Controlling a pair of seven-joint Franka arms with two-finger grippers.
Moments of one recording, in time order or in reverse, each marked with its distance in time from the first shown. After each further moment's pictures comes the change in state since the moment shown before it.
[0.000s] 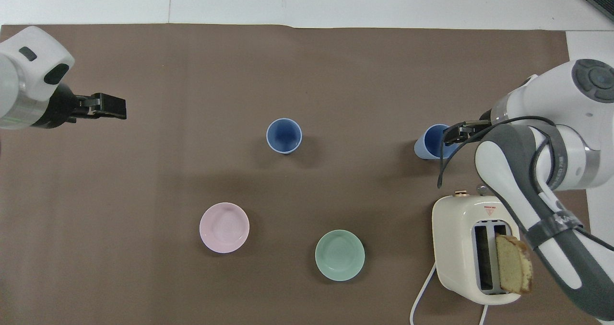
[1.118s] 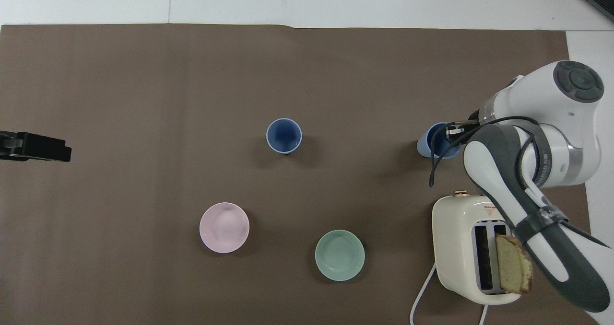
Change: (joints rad) left arm 0.000 -0.067 0.003 0.086 0.000 -0.191 0.013; right arm 0.012 0.013 0.016 0.084 0.002 -0.071 -0.001
